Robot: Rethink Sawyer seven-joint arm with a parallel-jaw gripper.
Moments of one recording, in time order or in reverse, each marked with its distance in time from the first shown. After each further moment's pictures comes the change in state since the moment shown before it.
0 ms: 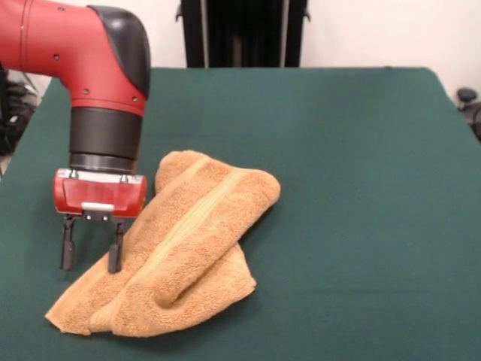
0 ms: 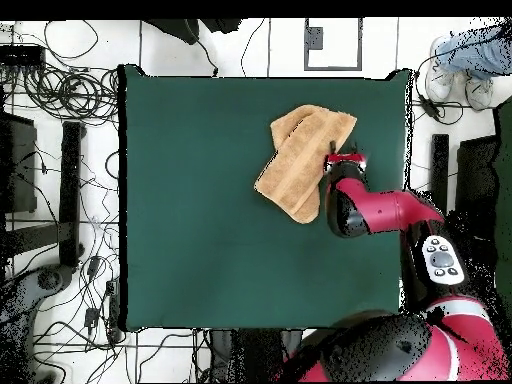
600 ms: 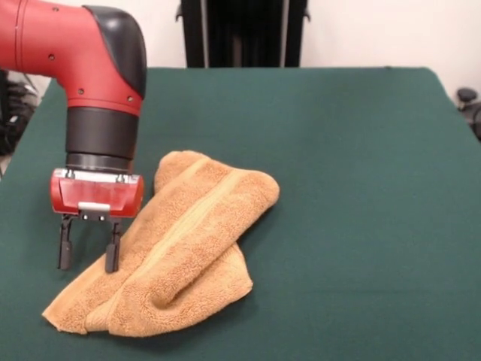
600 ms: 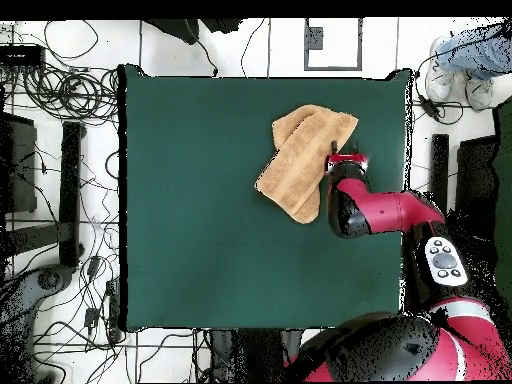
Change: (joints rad) arm -0.008 -0.002 0.011 0.004 0.000 0.007 0.000
